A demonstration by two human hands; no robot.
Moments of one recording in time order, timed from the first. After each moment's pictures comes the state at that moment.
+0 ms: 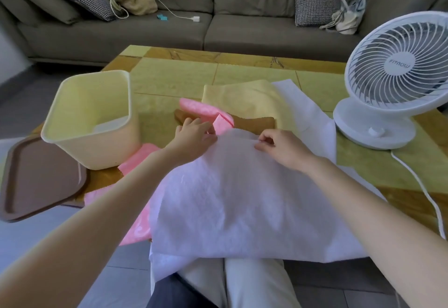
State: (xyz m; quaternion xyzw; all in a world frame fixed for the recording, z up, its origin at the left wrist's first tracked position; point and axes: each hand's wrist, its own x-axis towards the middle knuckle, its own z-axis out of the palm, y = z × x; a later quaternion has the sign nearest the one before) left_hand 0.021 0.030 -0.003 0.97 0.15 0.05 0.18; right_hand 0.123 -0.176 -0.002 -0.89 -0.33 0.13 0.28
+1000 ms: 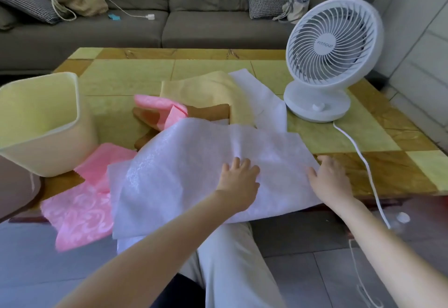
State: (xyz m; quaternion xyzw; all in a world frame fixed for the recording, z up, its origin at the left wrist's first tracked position) left_hand 0.005 -0.165 -0.048 1.00 -0.04 -0.04 0.04; right_hand 0.081 -0.363 -0.054 -0.98 0.01 0.05 0.21
